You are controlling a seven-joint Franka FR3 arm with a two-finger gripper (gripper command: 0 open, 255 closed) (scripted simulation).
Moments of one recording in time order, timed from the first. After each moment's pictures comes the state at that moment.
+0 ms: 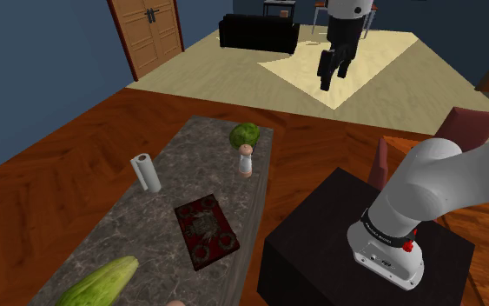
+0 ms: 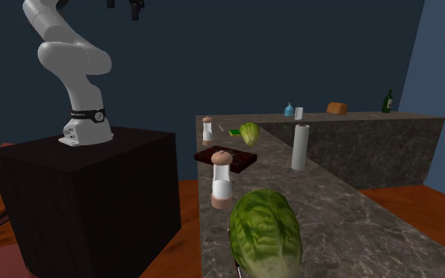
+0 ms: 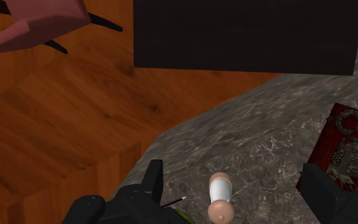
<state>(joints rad) 0.02 -0.77 -0.03 -2.29 -0.10 1.47 -0.04</state>
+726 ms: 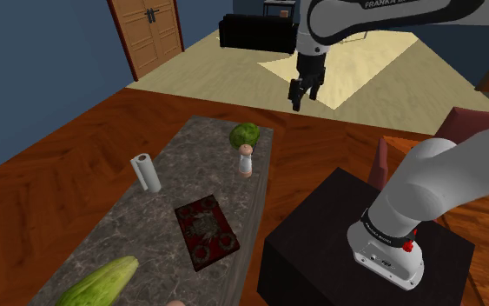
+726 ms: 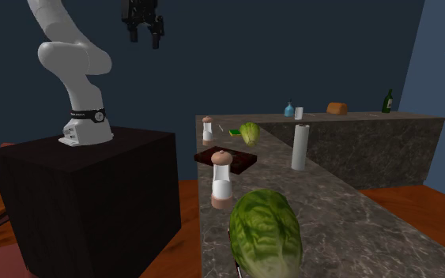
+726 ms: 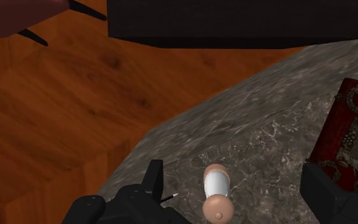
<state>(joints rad) 0.02 -0.58 -0.05 -2.40 -0.08 1.77 -0.02</state>
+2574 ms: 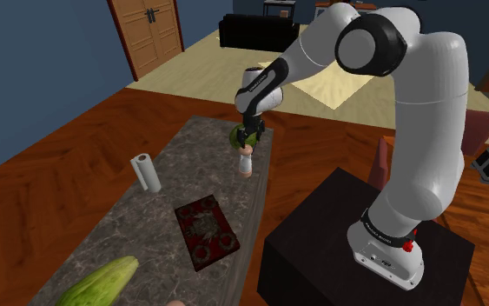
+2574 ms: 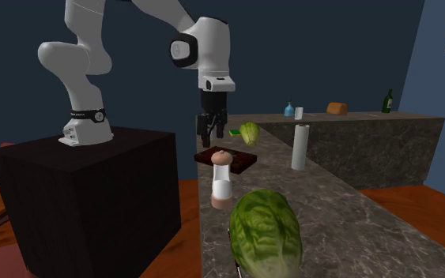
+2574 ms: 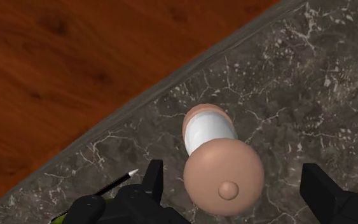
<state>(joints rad) 0.02 0.45 -0.06 -2.02 0.13 2.42 -0.09</state>
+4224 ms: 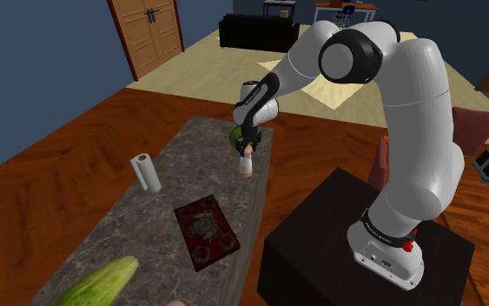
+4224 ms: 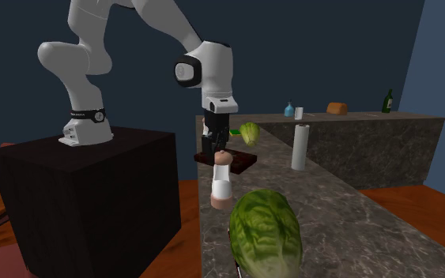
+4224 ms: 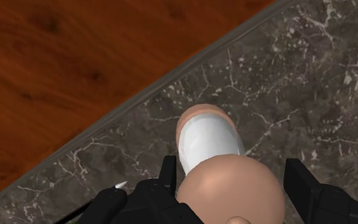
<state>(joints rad) 0.01 0.58 -0.04 -1.98 0.15 2.50 -0.10</state>
